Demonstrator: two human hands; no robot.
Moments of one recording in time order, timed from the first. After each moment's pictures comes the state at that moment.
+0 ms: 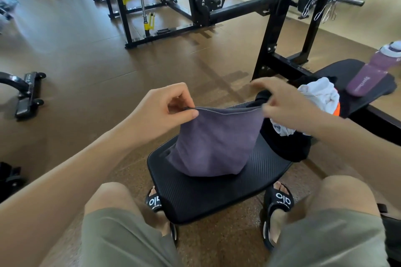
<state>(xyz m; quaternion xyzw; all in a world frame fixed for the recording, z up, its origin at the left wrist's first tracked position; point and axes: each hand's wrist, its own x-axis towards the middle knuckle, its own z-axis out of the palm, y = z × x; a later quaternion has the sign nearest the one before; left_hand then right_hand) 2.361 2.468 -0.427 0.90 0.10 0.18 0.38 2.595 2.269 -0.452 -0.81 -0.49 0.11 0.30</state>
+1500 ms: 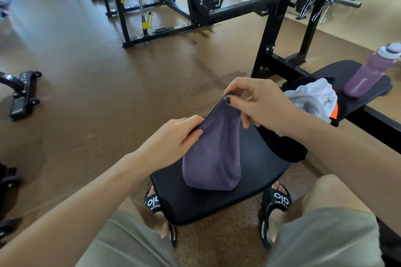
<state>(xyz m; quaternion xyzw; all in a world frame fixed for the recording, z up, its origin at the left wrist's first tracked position) 2.362 2.461 -0.490 0.96 0.07 0.11 0.24 2.541 2.295 -0.426 -0.74 -0.52 0.13 0.41</state>
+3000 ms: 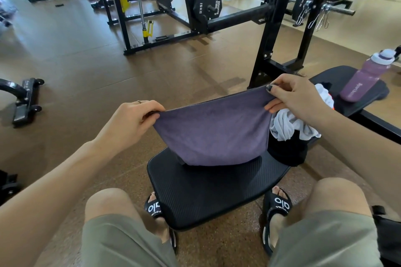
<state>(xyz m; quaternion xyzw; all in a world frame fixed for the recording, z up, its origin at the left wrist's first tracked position) 2.328 2.534 -0.460 0.97 0.10 0.22 0.10 2.624 2.267 -0.449 -0.78 -0.33 0.15 0.51</state>
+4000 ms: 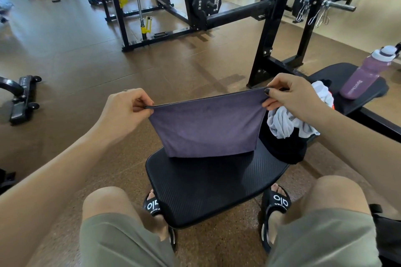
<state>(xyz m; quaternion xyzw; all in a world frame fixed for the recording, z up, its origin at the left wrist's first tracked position) 2.337 2.539 -0.455 0.90 0.26 0.25 0.26 2.638 2.271 -0.464 -0.77 -0.35 0.15 0.51</state>
